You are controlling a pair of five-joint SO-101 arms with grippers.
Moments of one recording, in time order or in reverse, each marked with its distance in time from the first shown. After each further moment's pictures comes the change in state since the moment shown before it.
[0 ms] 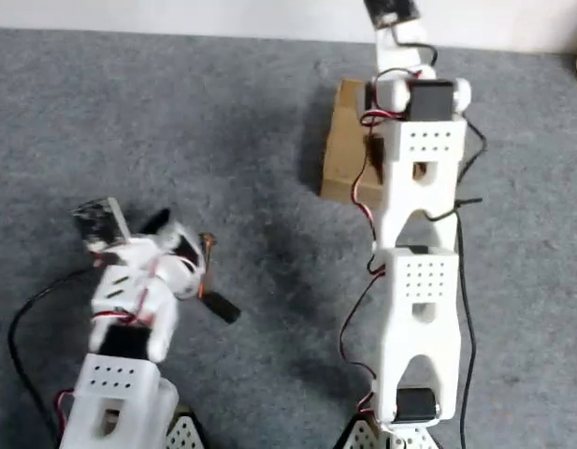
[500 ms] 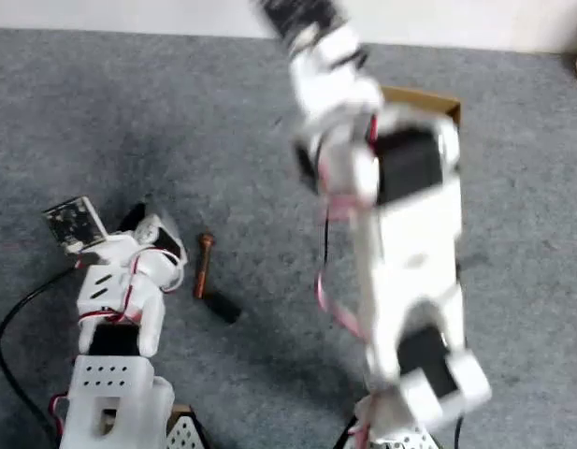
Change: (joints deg) left arm -4.8 0.1 -0.6 0.0 0.0; right arm -26.1 -53.5 47.3 0.1 0.0
